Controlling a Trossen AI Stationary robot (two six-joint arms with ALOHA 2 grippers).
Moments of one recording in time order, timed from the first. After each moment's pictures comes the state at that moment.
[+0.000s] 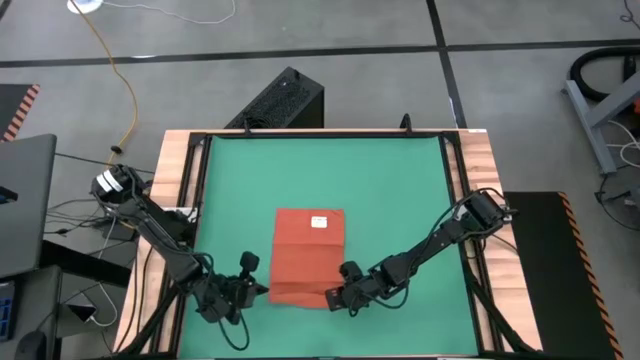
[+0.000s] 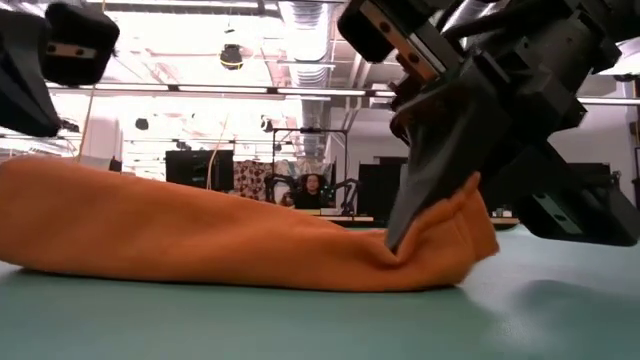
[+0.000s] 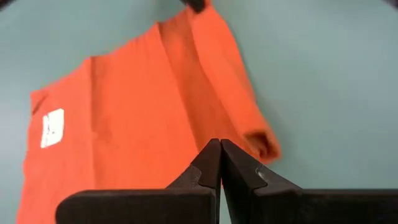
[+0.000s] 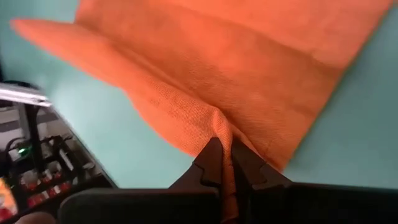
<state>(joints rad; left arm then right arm) -0.85 1.43 0.67 -0.04 -0.61 -0.13 0.53 1.92 1.09 0.02 0.15 1.72</state>
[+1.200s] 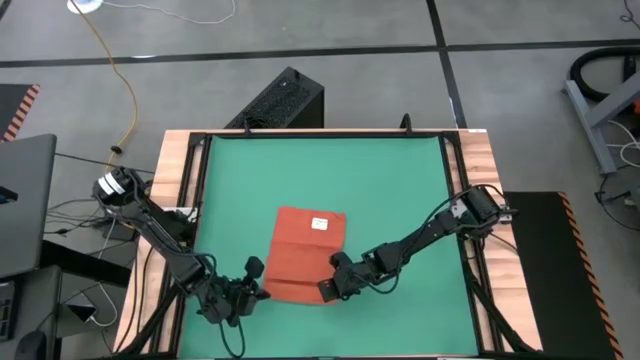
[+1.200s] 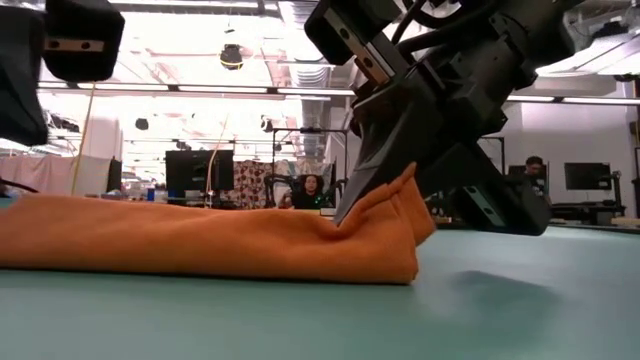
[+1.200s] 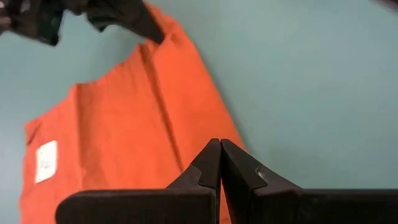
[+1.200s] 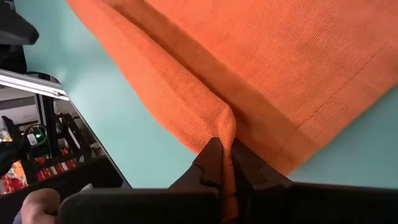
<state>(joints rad) -0.84 1.47 0.67 0.03 -0.55 0.04 0.42 1.92 1.09 0.09 0.02 1.56</state>
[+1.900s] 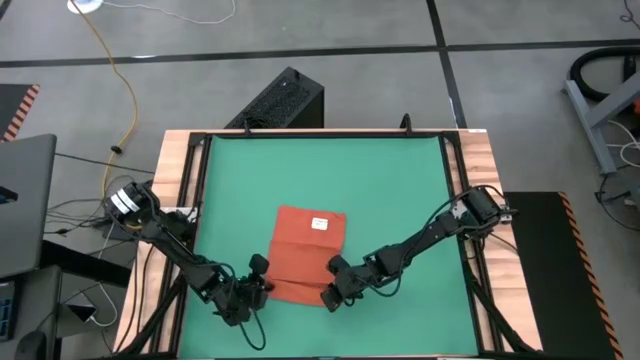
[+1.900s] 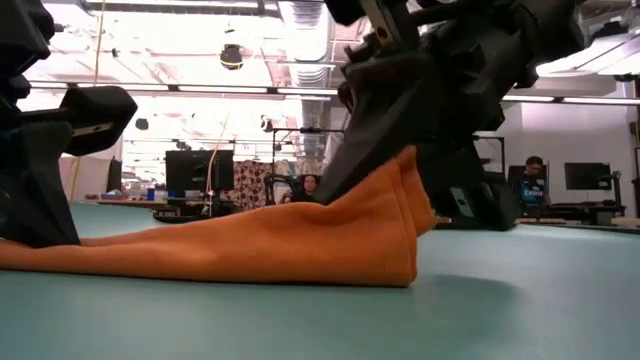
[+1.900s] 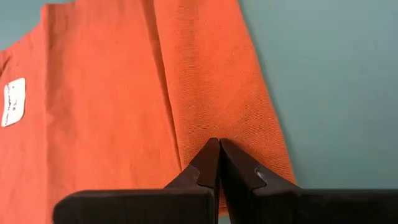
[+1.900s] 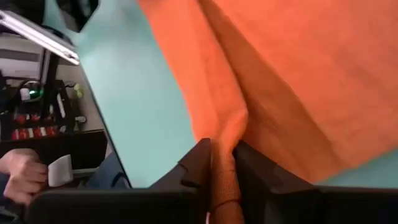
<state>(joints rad) -0.79 1.67 0.67 0.02 -0.56 -0.11 0.44 1.92 1.09 0.14 0.05 1.32</state>
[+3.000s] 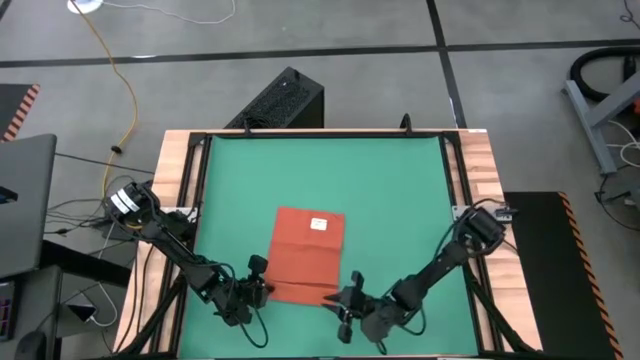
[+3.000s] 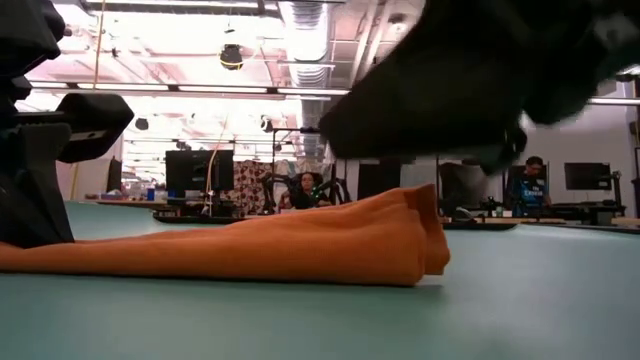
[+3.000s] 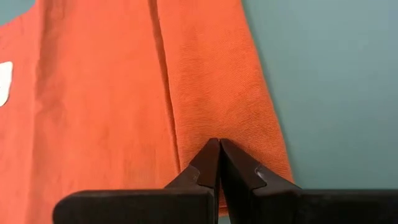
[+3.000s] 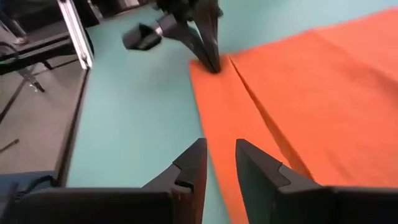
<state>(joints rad) -0.79 1.67 0.67 0.05 -0.55 -0.22 0.70 2.01 1.09 0.40 0.79 0.69</state>
